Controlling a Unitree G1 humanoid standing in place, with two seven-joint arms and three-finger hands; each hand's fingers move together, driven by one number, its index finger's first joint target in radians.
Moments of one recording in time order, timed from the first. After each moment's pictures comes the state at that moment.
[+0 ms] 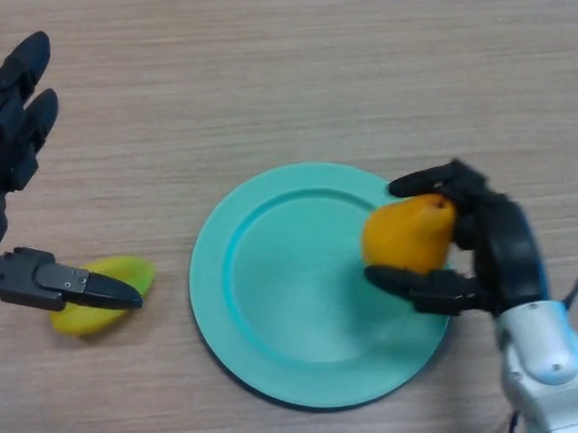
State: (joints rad) left arm 0.00 0.31 0.31 -0.55 -0.18 0.38 -0.29; right arm -0.19 -0.18 0.21 0.06 -0.03 0.08 -0.09
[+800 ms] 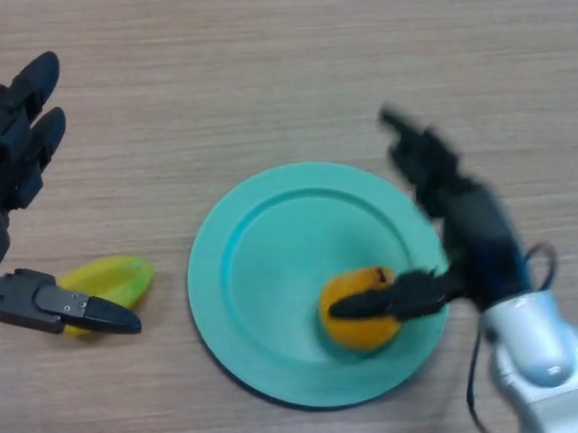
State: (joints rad) left arm 0.02 0.29 0.33 -0.58 -0.17 0.38 -0.34; right arm -0.17 -0.18 0.18 -0.21 -0.05 0.07 0.01
